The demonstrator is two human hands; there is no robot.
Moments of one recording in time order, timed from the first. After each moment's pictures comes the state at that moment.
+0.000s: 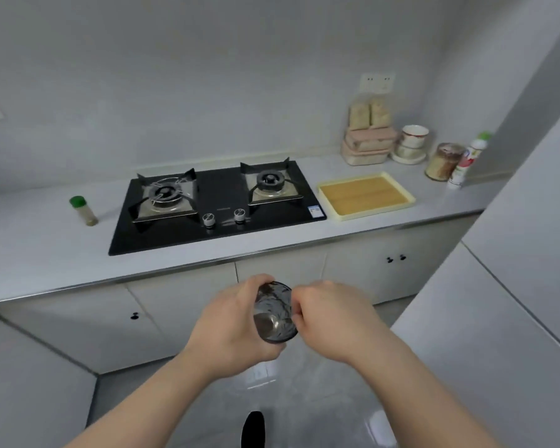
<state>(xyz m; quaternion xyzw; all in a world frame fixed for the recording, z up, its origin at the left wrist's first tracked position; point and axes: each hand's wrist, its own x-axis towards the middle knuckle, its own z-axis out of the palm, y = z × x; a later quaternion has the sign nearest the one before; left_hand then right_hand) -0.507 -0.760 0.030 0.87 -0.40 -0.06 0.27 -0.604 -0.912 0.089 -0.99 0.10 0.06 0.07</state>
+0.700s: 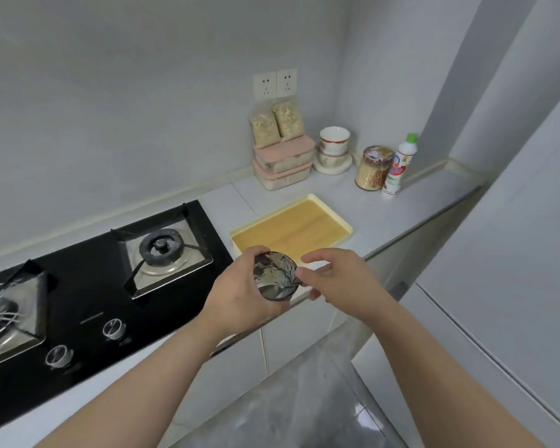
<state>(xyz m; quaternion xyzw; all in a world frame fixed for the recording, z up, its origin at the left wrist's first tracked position) -0.302 -1.160 0.007 0.80 -0.46 -0.17 0.34 -0.459 -1.285 0.052 -0.77 0.38 -0.10 0.49</state>
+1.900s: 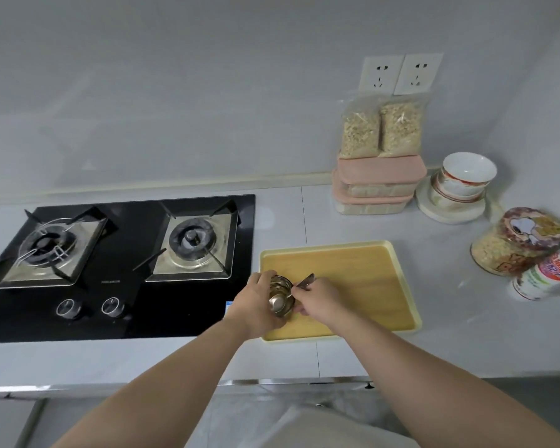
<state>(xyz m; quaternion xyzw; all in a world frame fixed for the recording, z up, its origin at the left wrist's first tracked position) -0.209 -1.328 -0.112 0.93 -0.20 -0.22 0.21 -0.263 -1.480 -0.086 -0.77 0.29 0.18 0.55</state>
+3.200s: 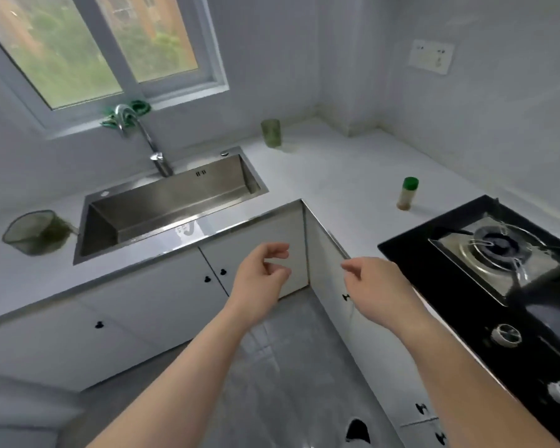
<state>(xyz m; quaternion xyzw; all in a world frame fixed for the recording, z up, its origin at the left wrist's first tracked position) -0.358 -0.647 0.021 0.73 0.37 0.20 0.54 -0.227 -0.798 0.039 -0.88 -0.32 0.20 0.29</state>
